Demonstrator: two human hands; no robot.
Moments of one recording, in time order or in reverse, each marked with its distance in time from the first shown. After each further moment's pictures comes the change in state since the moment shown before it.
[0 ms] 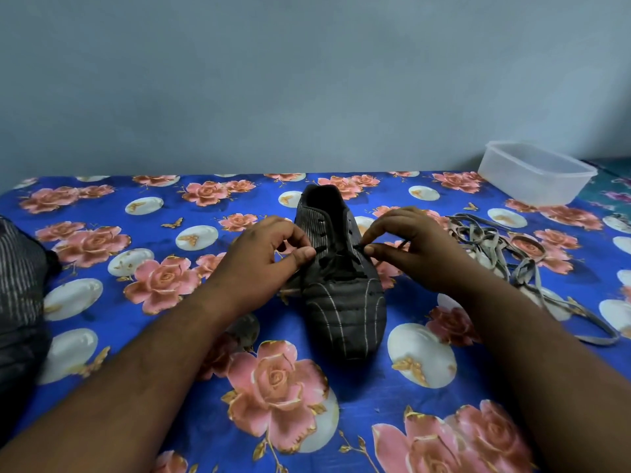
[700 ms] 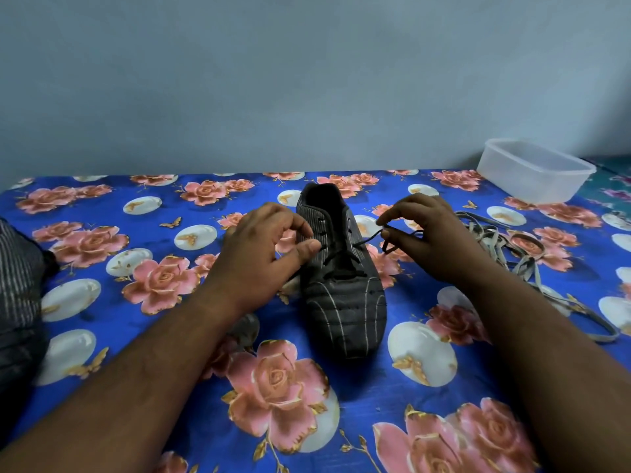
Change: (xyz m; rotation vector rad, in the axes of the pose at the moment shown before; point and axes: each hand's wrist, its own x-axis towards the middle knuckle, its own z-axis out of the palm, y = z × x) left_hand -0.001 0.012 -0.004 0.057 0.090 0.006; right_hand -0.002 0.012 -0.011 -0.144 0.112 0.151
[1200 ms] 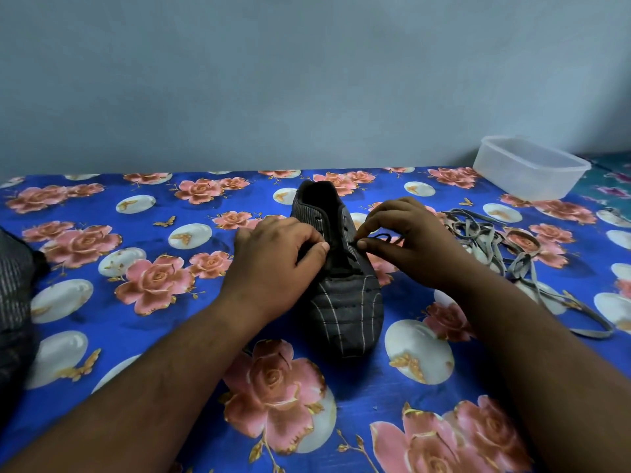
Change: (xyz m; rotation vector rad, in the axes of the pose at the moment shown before) left_hand -0.002 0.024 0.018 0.180 0.019 -0.045; right_hand 0.001 -0.020 0.007 0.100 -0.061 -0.185
